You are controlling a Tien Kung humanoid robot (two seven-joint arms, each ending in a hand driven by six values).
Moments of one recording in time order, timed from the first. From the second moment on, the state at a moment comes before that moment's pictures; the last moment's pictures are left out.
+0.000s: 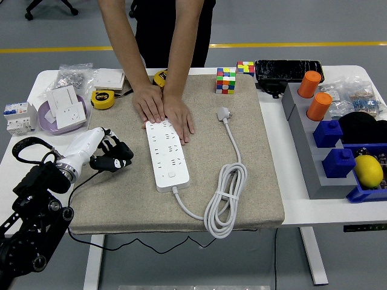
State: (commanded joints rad) left arm -0.19 0.12 -1.33 -1.28 2.20 -0.07 0.13; right arm 0.07 -0.09 1.39 0.18 -1.36 0.00 -0.07
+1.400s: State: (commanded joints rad) left arm 0.00 0.00 -1.51 -1.37 0.71 0.11 -0.17; right arm 0.07 -0.08 1.39 0.18 -1.37 0.00 -0.07
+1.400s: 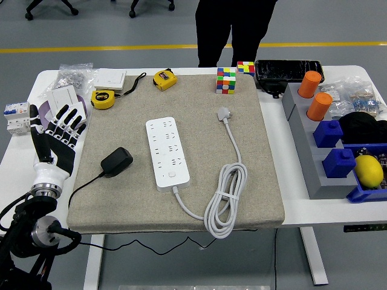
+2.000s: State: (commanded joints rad) left arm 0.05 0.00 -1.58 -1.40 0.77 0.11 -0.16; right arm 0.05 -0.06 1.40 0.18 -1.41 0.01 -0.07
